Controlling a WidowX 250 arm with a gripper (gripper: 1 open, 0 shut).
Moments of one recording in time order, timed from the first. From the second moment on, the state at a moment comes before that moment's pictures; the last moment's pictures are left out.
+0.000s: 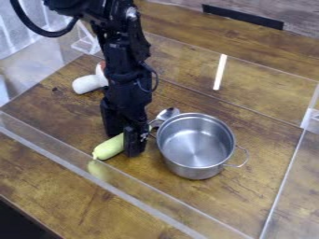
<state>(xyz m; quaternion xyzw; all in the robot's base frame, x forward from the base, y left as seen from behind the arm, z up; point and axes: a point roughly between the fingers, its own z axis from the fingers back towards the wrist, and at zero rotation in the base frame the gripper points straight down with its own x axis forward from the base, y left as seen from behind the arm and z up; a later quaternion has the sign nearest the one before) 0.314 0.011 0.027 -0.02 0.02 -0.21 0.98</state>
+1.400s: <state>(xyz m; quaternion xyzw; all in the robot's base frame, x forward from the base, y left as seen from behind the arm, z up) 0.310 0.030 0.075 -0.01 0.00 -0.11 0.99</state>
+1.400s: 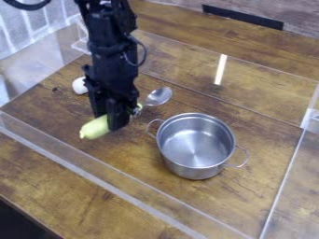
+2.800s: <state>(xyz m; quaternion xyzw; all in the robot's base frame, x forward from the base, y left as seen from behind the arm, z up) 0.335 0.096 0.123 0.01 -0.03 -0.04 1.00</state>
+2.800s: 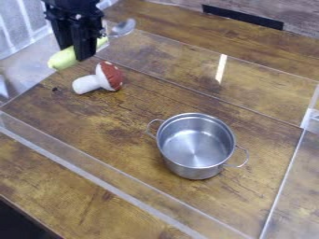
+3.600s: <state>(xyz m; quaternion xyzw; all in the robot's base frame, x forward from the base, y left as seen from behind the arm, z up) 0.322 0.128 0.106 -0.01 -0.01 0.06 1.00</state>
